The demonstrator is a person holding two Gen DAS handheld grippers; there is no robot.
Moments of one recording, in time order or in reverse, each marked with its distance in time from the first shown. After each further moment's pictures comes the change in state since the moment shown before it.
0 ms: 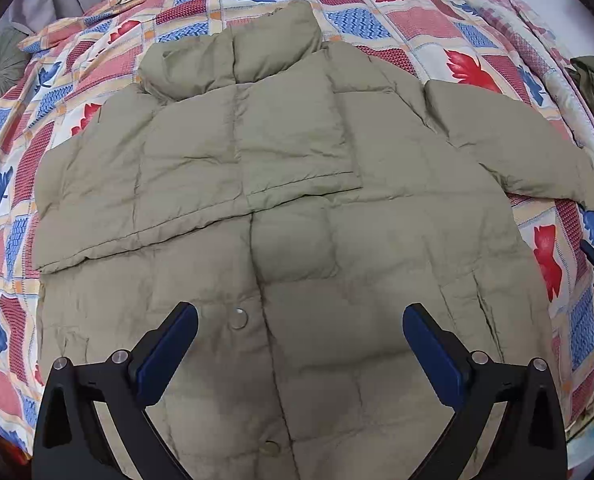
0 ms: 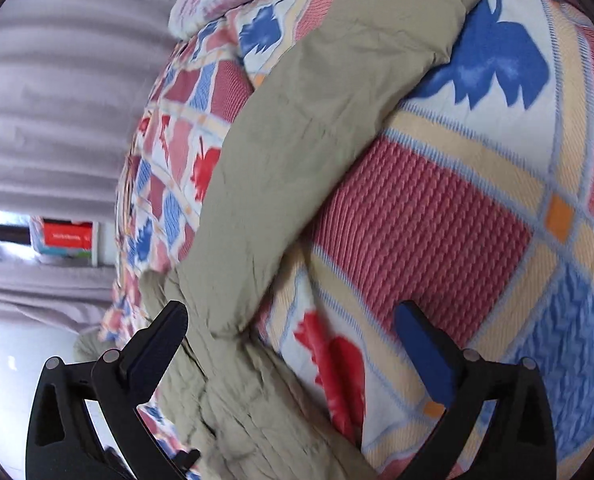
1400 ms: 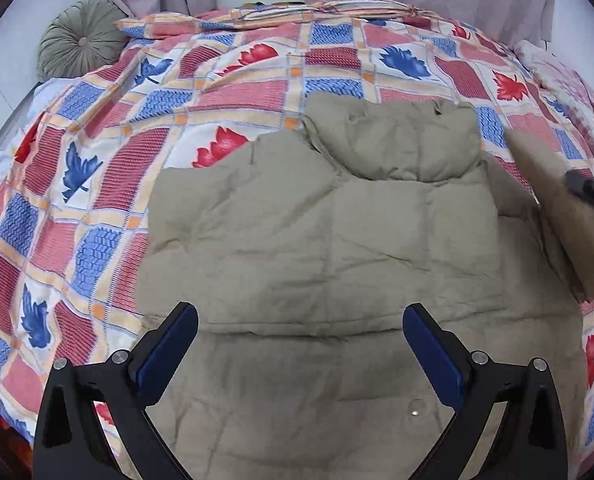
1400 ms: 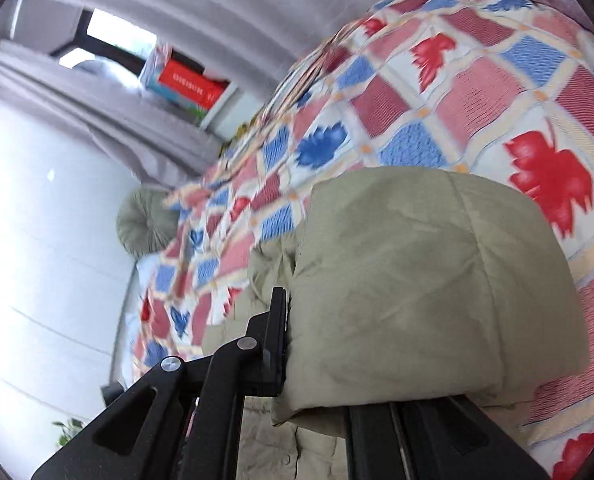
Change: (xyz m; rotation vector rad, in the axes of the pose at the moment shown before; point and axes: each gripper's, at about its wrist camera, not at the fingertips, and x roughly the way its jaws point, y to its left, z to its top) left arm -0.026 0.148 0.033 -0.216 -0.189 0.174; right arm 0.136 0.268 -0.096 -0.667 0.248 0.244
